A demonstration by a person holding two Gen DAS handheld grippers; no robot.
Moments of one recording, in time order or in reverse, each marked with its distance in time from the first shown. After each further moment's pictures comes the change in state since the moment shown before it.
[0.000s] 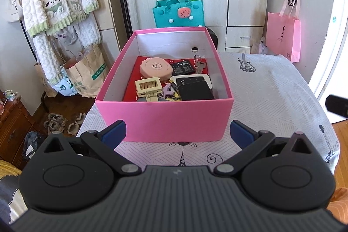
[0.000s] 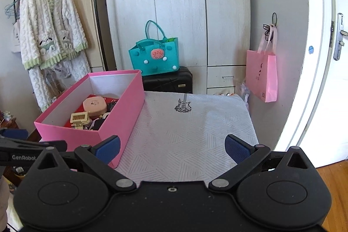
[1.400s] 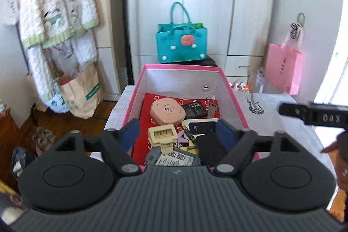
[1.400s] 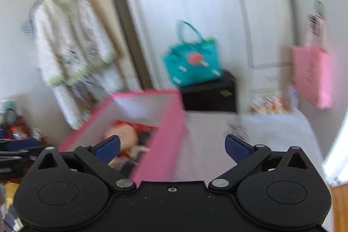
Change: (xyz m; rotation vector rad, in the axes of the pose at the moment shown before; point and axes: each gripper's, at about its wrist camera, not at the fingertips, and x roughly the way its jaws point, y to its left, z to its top) left arm 0.031 0.061 0.054 -0.081 -0.124 -0.059; right arm 0.117 0.023 0.059 0.029 0.060 0.154
